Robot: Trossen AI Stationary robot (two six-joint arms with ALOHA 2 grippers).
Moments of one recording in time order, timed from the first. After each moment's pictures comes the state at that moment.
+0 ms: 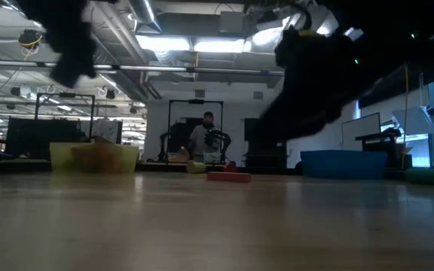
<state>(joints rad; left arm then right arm) -0.51 1.34 1.02 -0.83 -0.41 -0.84 0.33 1.70 0.74 0.34 0.40 0.44</state>
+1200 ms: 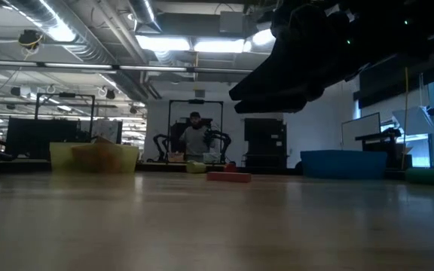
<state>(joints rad) -1.06 1.52 1.02 -0.91 -0.30 -1.36 0.33 1.70 0.75 0.53 0.40 0.26</state>
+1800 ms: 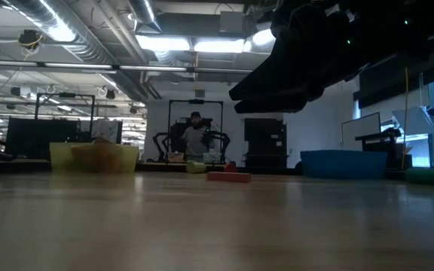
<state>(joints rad) -1.03 1.44 1.02 -0.93 -0.25 -1.39 0.33 1.70 0.75 0.53 0.40 0.26</state>
